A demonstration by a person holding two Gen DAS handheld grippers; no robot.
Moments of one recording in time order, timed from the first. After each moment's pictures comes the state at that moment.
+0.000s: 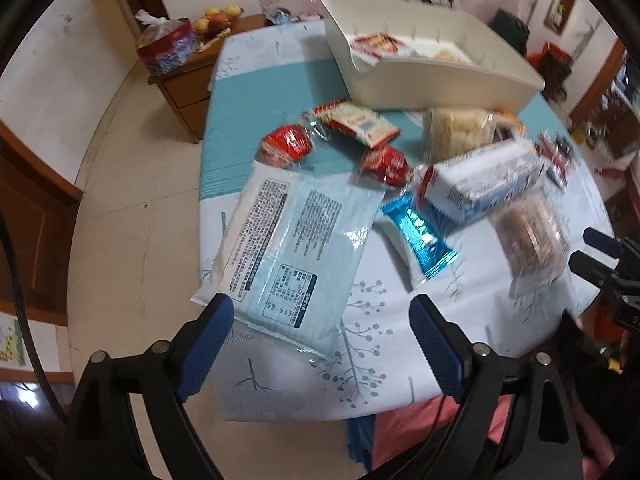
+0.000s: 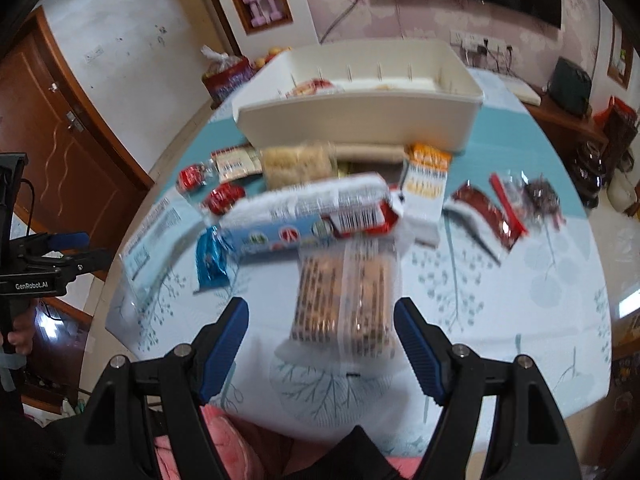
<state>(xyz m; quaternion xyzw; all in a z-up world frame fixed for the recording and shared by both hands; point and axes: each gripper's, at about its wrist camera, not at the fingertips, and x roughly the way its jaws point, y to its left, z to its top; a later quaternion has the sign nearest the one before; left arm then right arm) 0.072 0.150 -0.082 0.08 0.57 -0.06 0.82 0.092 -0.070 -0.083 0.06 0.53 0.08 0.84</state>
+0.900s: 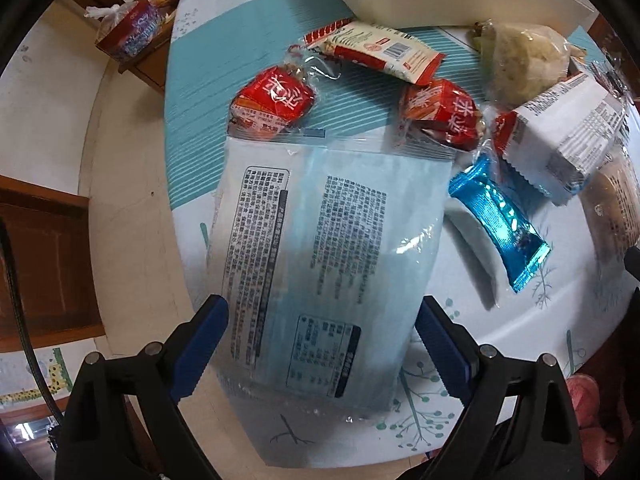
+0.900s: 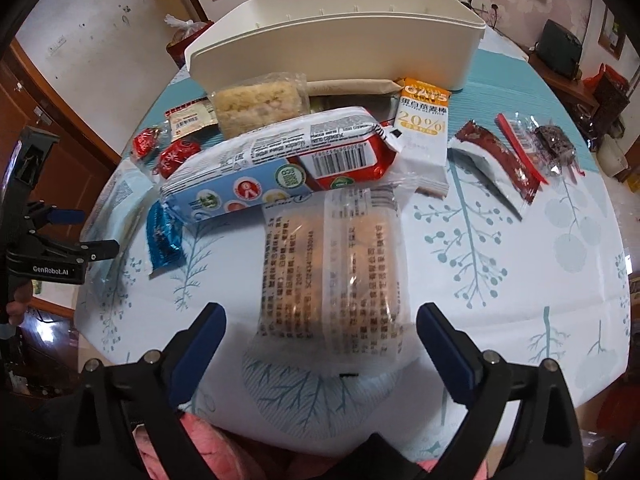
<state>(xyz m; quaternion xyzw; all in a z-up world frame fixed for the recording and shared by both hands) 0.147 0.148 -0.156 0.17 0.65 -0.05 0.74 0.110 -0.068 -0.130 0.06 0.59 0.03 0.80</state>
